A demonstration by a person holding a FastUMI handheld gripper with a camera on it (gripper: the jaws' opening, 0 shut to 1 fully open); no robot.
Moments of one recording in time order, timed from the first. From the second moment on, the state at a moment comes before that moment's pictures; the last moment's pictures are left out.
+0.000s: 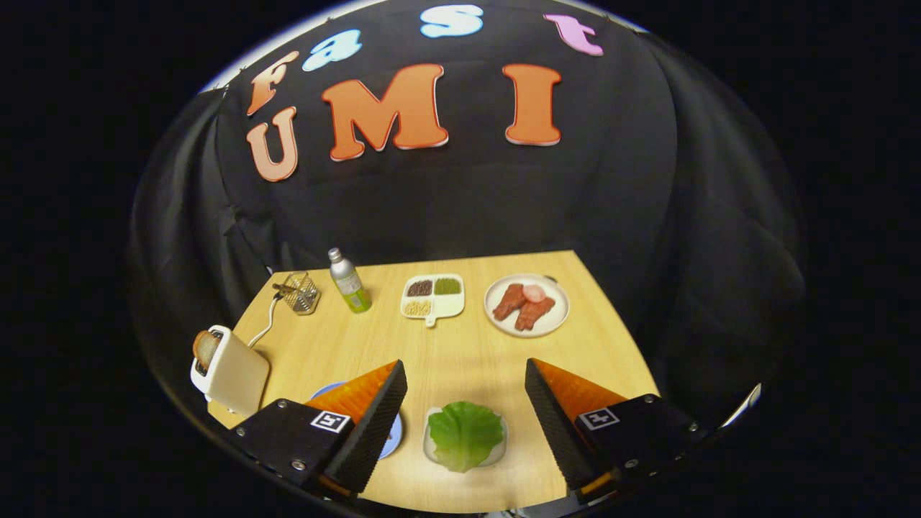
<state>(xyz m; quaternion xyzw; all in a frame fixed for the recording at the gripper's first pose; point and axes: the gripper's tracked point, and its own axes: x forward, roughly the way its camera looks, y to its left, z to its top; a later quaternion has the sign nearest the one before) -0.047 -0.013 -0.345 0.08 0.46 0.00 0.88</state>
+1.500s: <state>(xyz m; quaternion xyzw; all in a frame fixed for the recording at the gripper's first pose) -0.142 0.013 -0.574 0.00 0.74 0.05 0.67</state>
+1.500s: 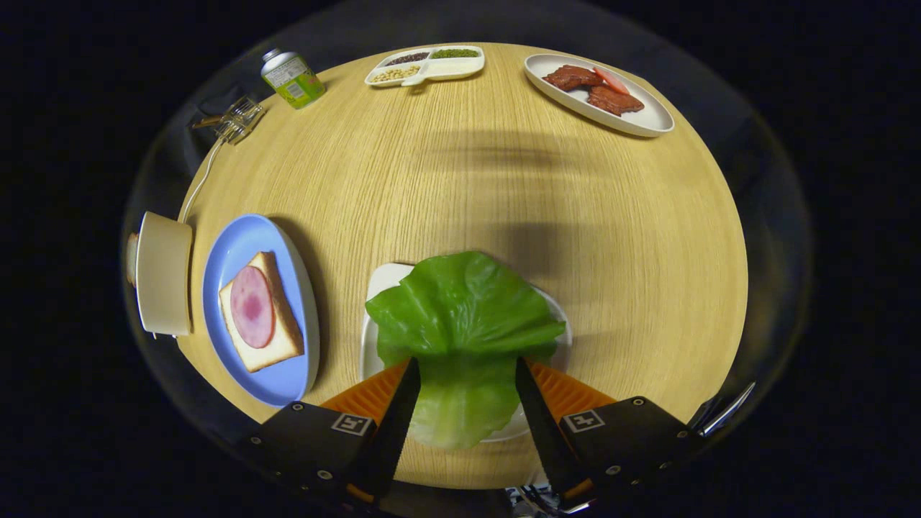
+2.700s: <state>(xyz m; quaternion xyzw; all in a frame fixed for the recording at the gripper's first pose) -0.140 0.011 -0.568 0.06 0.73 -0.04 0.68</state>
